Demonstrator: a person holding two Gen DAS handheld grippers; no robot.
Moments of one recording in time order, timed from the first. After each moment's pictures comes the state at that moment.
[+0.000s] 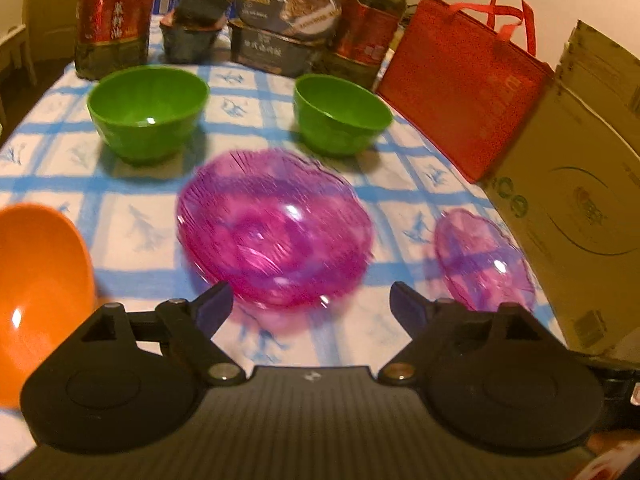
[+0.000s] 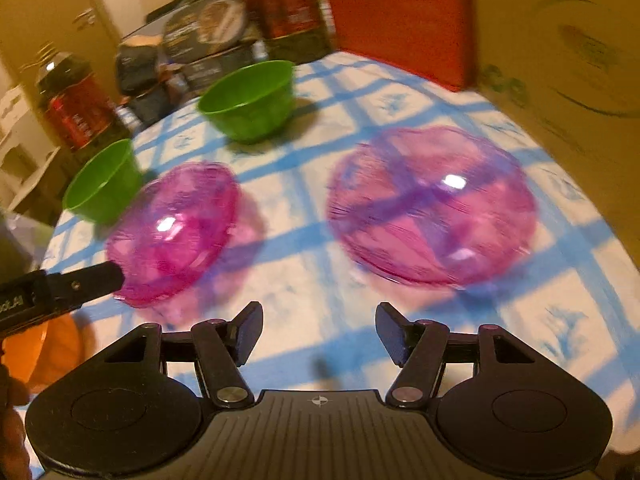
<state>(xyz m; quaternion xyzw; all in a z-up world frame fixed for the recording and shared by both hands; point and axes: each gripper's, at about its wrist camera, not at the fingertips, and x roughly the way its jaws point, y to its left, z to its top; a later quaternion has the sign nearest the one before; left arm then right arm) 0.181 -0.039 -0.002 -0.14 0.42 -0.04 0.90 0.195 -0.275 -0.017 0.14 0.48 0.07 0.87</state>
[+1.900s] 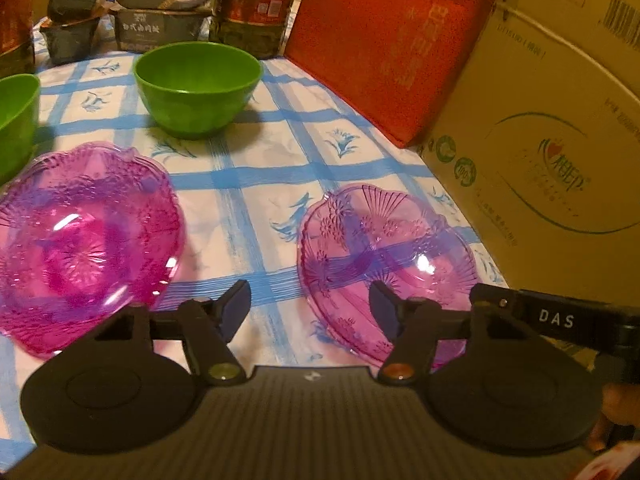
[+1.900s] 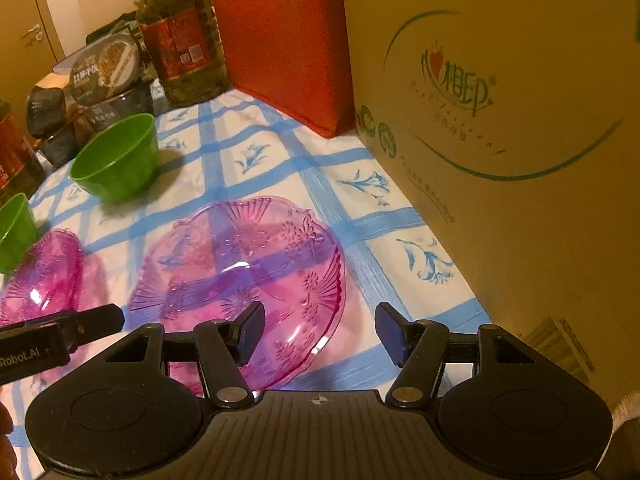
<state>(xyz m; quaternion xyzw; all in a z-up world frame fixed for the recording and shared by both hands) 0.255 -0.181 -0.038 -0.10 0.43 -0.11 0.89 0.254 -0.402 -0.028 0.10 0.46 0.00 0.88</state>
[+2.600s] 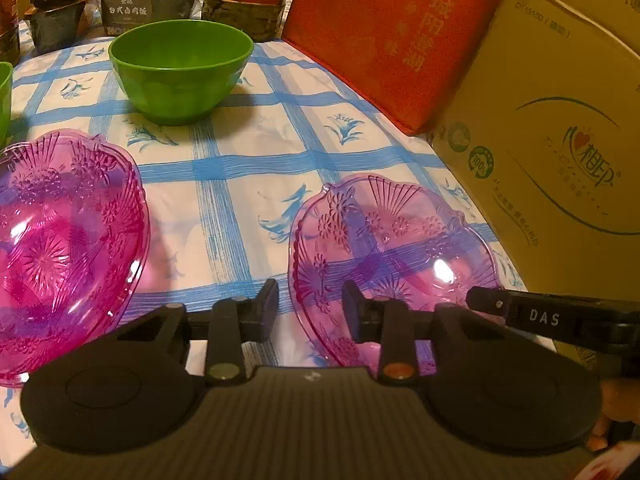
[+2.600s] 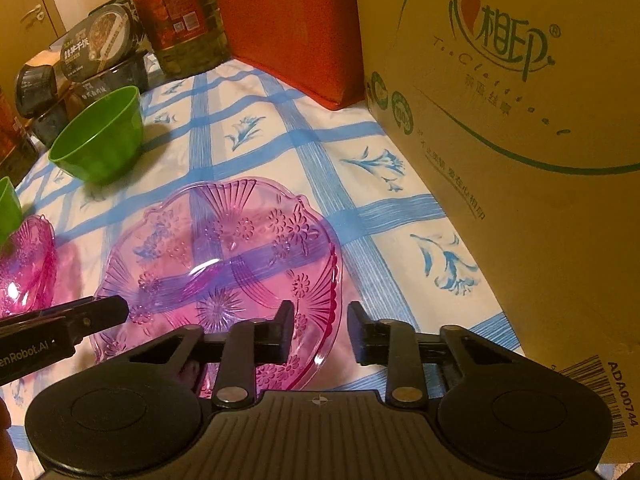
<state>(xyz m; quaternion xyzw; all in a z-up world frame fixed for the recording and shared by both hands) 0.282 -0.193 -0.065 -0.10 0.44 -0.11 0.88 0.287 -0.410 -0.064 0.10 0.49 0.02 0.87</state>
